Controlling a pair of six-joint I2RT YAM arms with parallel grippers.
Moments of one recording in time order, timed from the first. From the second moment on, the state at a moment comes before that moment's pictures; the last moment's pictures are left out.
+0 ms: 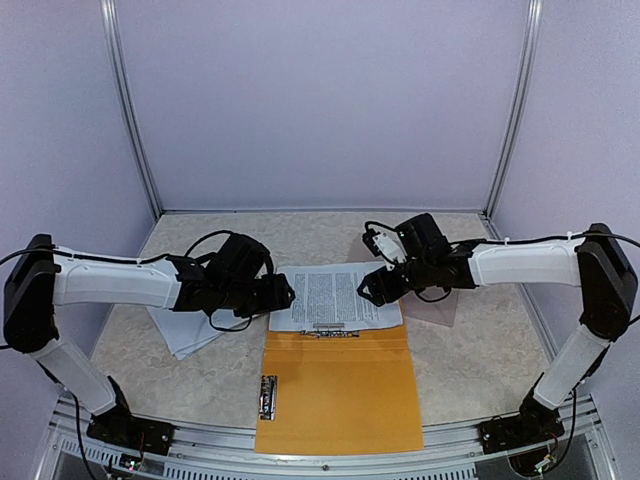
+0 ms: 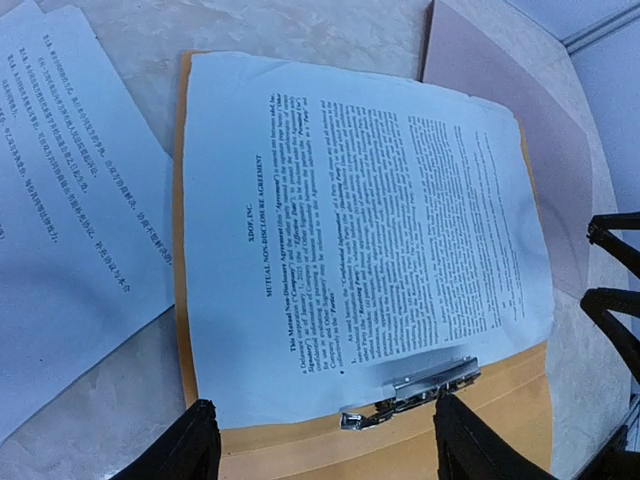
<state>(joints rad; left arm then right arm) -0.86 1.60 0.99 -0.22 -0.20 -0.86 0.68 1.65 1.03 -0.14 -0.09 0.09</state>
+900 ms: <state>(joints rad) -0.86 1.66 0.88 0.01 0.15 -0.79 0.73 1.68 0.98 -0.15 -0.10 0.08</state>
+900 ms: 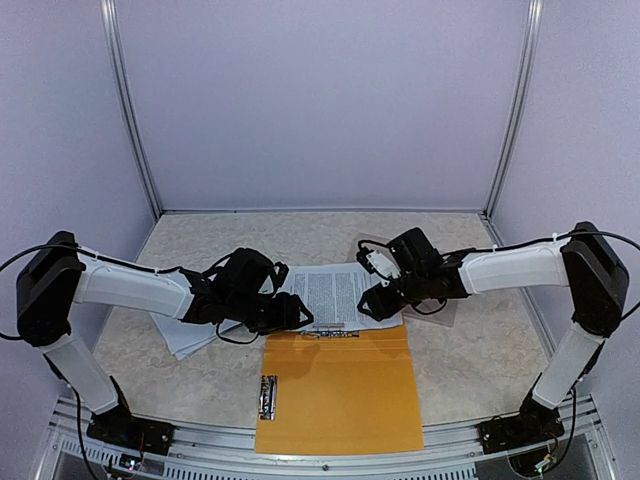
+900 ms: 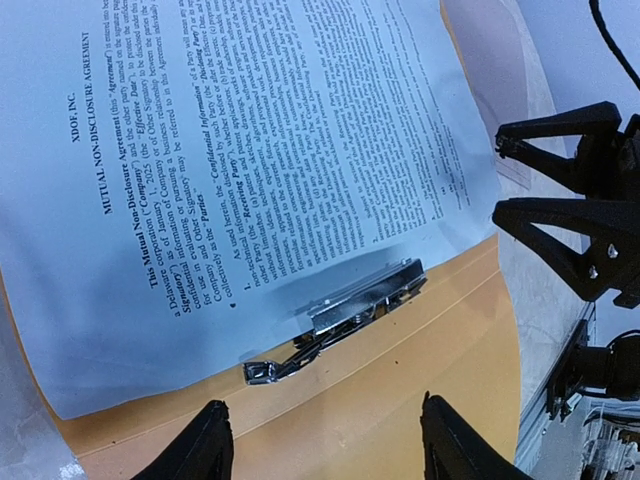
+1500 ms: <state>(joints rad) -0.86 1.66 0.88 0.01 0.16 -0.85 0.73 2.00 1.20 -0.09 -0.05 0.06</state>
